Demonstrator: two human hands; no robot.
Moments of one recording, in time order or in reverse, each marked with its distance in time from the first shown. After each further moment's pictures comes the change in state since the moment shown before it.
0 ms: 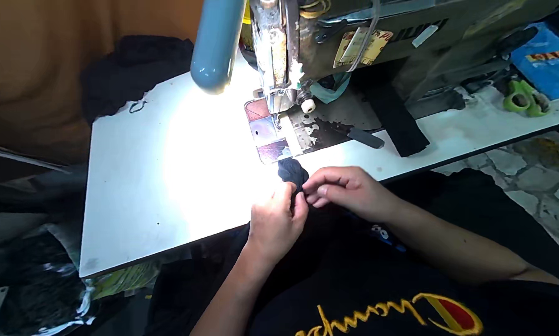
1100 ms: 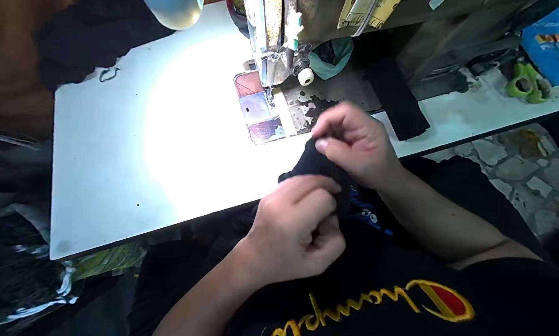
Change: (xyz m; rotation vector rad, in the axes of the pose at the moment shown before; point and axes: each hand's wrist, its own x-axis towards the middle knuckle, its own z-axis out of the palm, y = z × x) left_hand 0.008 0.034 -0.025 -0.474 -0.147 0.280; right_hand 0.026 -0.002 -0.009 -0.047 0.147 -0.422
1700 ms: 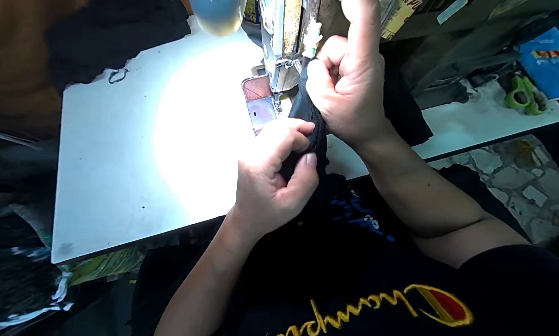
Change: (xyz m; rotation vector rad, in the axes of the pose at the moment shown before) left_hand 0.030 -0.034 -0.026 -0.070 0.210 -0.030; right_hand 0.084 0.012 0.016 -0.531 0.291 -0.225
